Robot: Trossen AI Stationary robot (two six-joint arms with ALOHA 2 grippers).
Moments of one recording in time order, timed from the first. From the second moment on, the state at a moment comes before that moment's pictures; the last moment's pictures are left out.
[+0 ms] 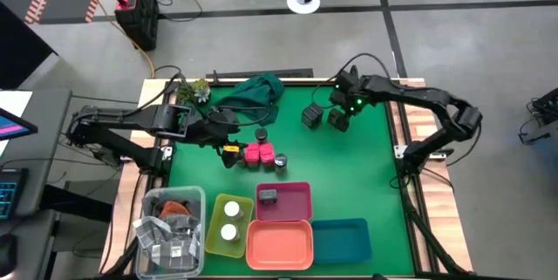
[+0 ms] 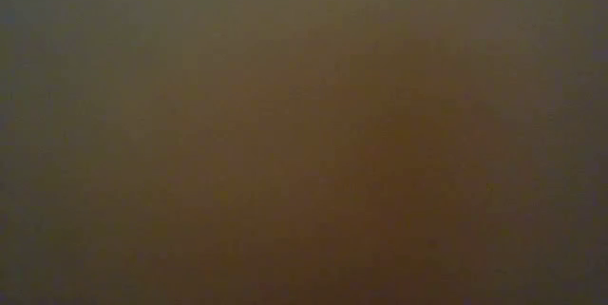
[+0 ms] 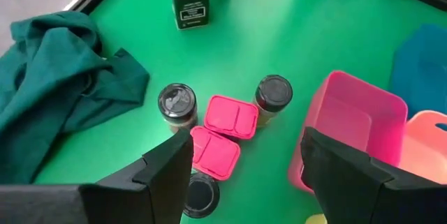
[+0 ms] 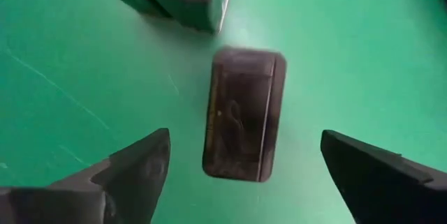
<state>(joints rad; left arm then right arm) -0.07 1.24 1.34 -0.88 -0.30 -0.47 -0.65 1.49 1.00 -0.78 -0.02 -0.10</state>
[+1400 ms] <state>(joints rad) 0.07 1.23 1.45 -0.98 -0.25 -0.40 -0.22 1.13 1.00 -0.93 -0.04 0.09</state>
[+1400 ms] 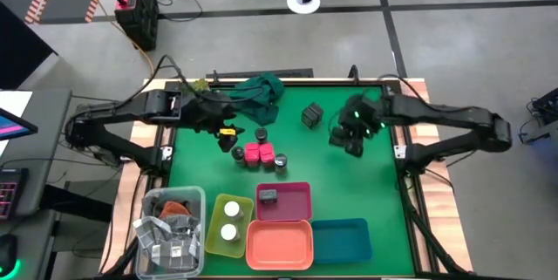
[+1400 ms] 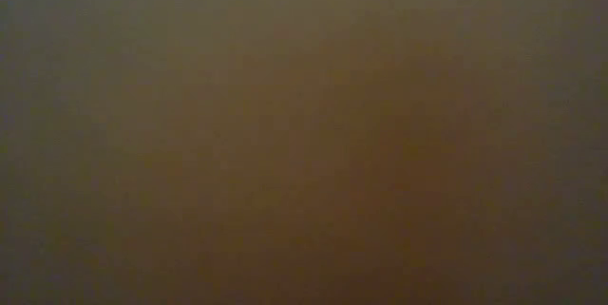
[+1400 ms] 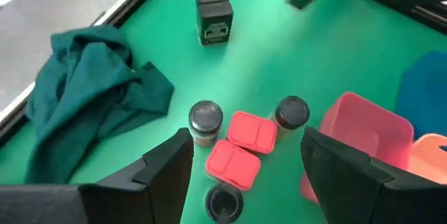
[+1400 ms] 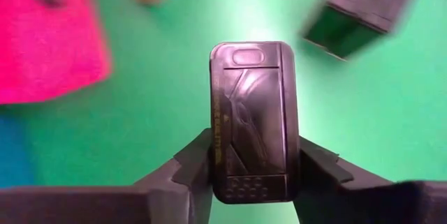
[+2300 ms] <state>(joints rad) 0.22 1.16 1.45 -0.96 -0.14 -0.41 0.31 1.69 1.51 -0.69 0.05 0.10</state>
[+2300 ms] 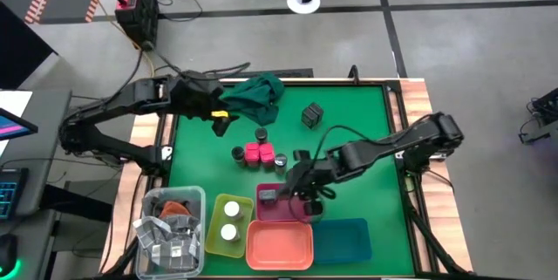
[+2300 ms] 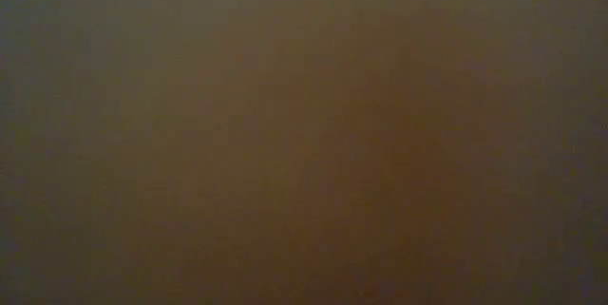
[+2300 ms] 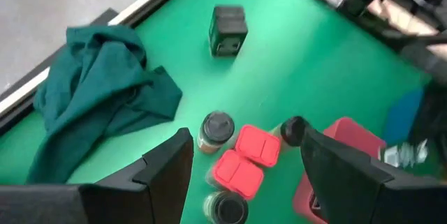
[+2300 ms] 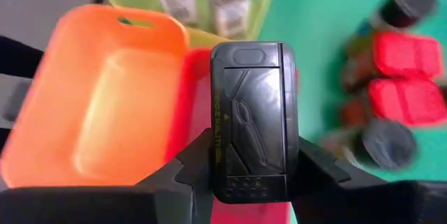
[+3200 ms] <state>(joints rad) 0.13 1.09 1.45 -0.85 -0.14 -0.41 0.29 1.95 1.63 -0.59 -0.03 0.11</state>
